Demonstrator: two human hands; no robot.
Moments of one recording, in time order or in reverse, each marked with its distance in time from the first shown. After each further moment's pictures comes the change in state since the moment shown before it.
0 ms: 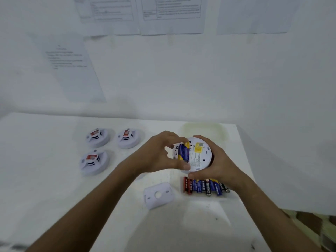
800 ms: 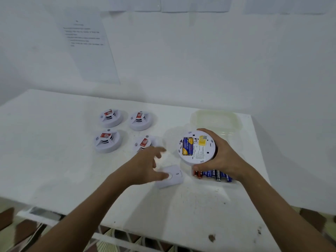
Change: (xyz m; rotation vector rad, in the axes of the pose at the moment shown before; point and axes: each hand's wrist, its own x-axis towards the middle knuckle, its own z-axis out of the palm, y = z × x) left_hand -0.080 -0.075 0.024 0.159 -0.052 -0.306; right_hand 0.000 0.010 0.022 -0.049 -0.107 0.046
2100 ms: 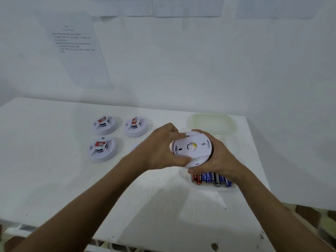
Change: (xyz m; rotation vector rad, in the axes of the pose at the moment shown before) left_hand 0.028 0.071 -0.042 0.072 0.158 0.282; right_hand 0.010 -0.009 0.006 -0.012 0.041 -0.030
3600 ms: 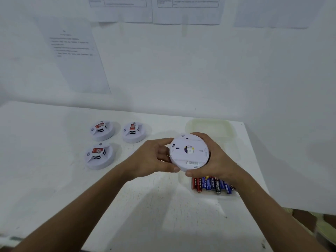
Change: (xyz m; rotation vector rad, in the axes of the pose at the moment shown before) left_hand -0.008 -0.032 0.000 -0.644 -0.181 -0.121; right_hand 0.010 -0.008 0.005 -0.009 0.006 0.010
